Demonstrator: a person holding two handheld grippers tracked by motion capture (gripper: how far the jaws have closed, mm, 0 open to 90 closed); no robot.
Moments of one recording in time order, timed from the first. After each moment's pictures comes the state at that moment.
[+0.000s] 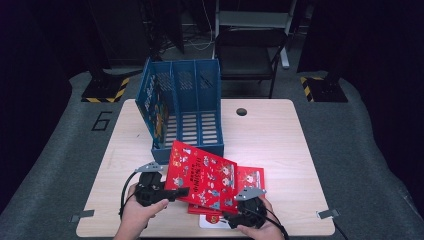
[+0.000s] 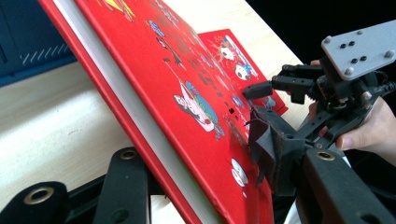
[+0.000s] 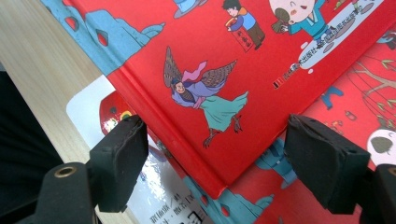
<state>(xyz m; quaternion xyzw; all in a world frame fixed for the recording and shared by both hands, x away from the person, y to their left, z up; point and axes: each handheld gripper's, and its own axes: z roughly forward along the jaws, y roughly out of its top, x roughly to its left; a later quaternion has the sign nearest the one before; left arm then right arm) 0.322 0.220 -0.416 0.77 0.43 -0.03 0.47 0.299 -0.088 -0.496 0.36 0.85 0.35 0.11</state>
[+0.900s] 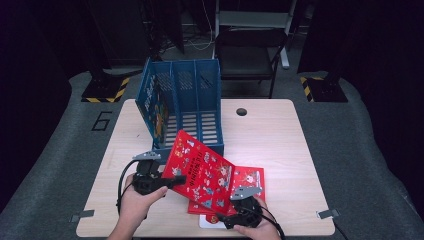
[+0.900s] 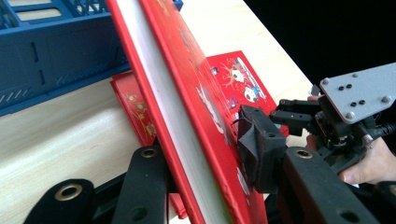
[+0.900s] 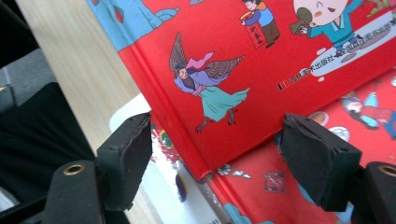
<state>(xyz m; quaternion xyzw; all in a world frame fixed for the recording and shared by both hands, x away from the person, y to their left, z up) 0.337 0.224 -0.390 0.76 0.46 -0.01 0.46 0.303 -0.080 -0.497 0.34 0.86 0.39 0.05</state>
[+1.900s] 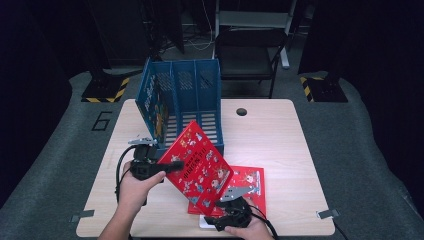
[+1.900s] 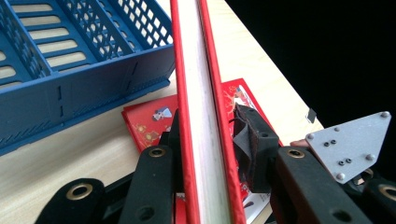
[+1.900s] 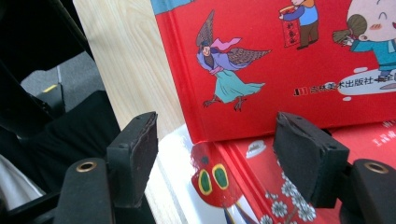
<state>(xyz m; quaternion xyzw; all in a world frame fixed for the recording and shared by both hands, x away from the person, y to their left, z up) 0.361 0.227 -0.368 0.74 0.47 -0.01 0.47 0.306 -0.055 -0.502 0.29 0.86 0.43 0.00</state>
